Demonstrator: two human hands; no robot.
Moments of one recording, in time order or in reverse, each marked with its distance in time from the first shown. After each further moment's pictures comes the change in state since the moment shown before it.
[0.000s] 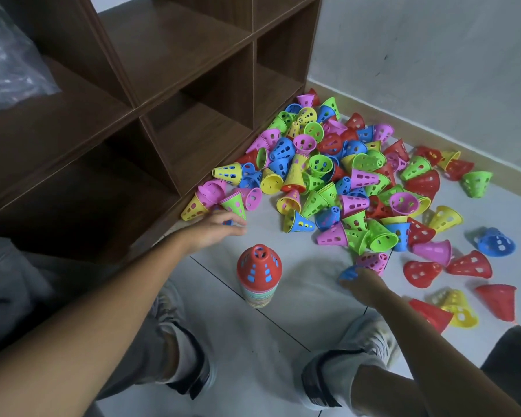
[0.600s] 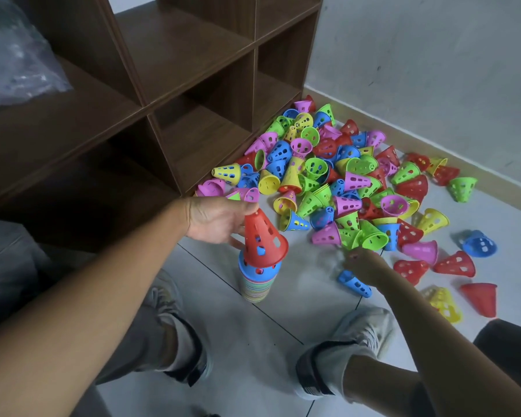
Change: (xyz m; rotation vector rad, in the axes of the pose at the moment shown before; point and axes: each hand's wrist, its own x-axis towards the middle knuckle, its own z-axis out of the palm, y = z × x) left_hand -0.055 0.072 -0.011 -0.502 -0.631 0.004; right_hand -0.017 -0.017 -0.042 -0.019 0.065 -0.052
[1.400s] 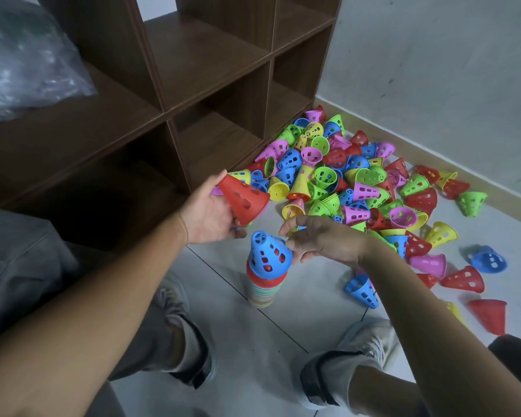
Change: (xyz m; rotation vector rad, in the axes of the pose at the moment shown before) left_hand -0.009 -0.019 -0.032 -0.475 0.183 0.224; right_hand -0.081 -0.141 -0.047 0.397 -0.576 -0.556
